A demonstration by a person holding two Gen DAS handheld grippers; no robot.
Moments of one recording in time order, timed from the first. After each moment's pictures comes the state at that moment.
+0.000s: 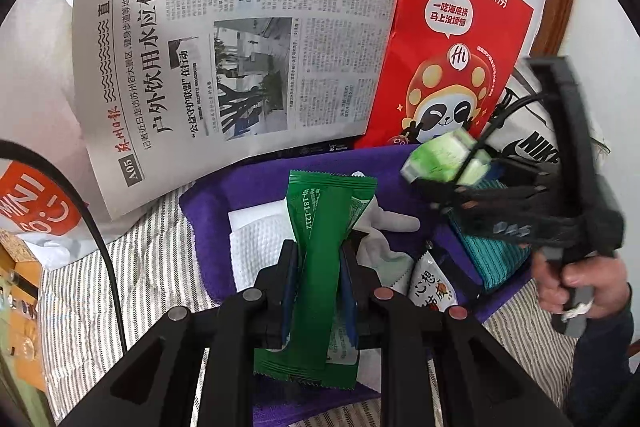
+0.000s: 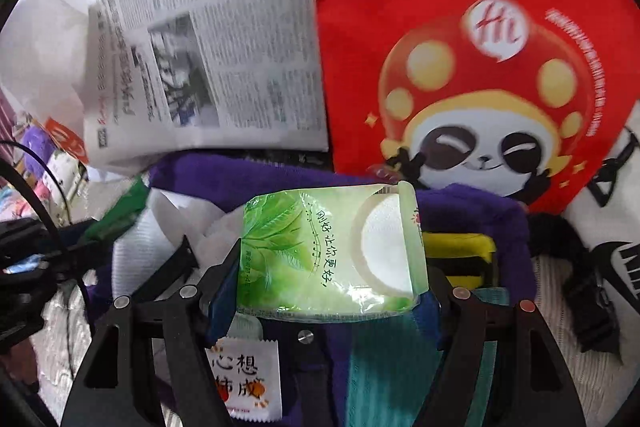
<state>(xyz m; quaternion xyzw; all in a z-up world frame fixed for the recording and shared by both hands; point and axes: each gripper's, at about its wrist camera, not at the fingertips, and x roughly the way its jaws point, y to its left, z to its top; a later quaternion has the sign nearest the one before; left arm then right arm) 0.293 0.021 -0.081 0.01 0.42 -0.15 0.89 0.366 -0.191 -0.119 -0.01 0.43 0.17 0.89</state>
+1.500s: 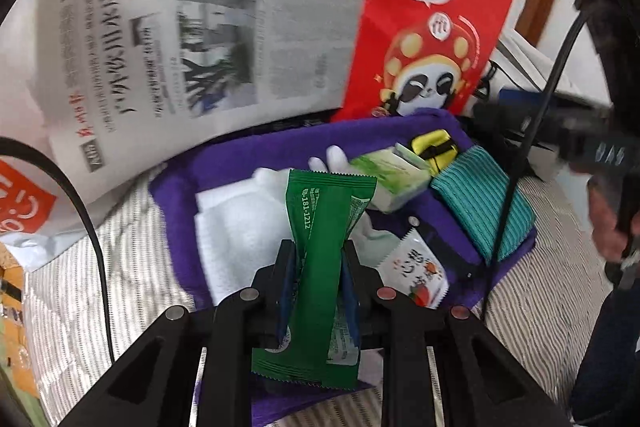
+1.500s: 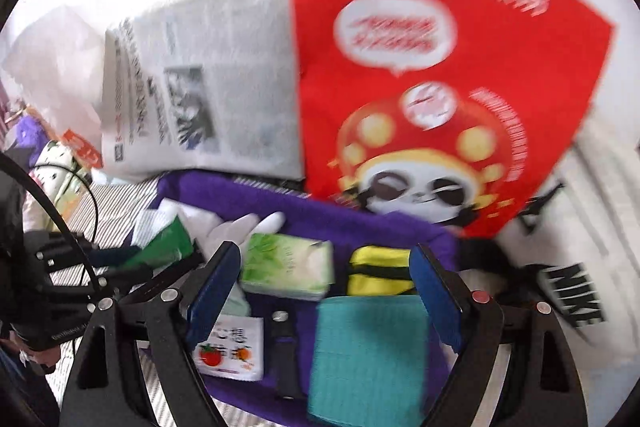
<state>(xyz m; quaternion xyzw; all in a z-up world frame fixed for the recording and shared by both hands) 0.299 0.004 -0.096 0.02 0.45 -0.19 0.87 0.337 -0.219 -0.057 -0.04 0.41 0.15 0.90</state>
